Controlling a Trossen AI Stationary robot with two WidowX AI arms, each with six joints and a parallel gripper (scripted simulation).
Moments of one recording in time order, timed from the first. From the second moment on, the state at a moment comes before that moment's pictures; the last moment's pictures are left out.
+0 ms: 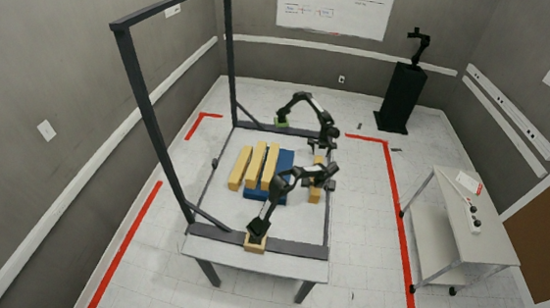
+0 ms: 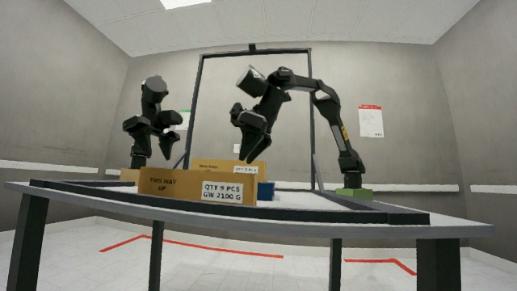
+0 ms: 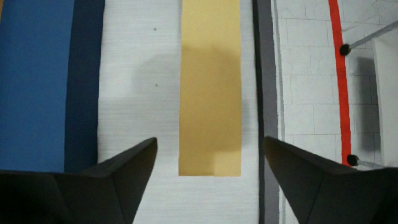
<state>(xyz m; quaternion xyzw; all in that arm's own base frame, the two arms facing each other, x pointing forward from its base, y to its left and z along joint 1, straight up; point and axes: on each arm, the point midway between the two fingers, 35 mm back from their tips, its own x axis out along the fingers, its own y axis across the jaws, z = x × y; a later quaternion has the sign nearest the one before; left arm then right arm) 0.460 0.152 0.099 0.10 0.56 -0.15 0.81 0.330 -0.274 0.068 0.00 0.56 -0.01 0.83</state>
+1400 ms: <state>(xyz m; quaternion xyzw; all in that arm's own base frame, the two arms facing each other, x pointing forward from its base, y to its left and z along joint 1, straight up) 0.461 0.153 0.099 0.10 0.56 -0.15 0.81 0.326 -0.270 0.071 0.01 0.57 0.00 0.82</state>
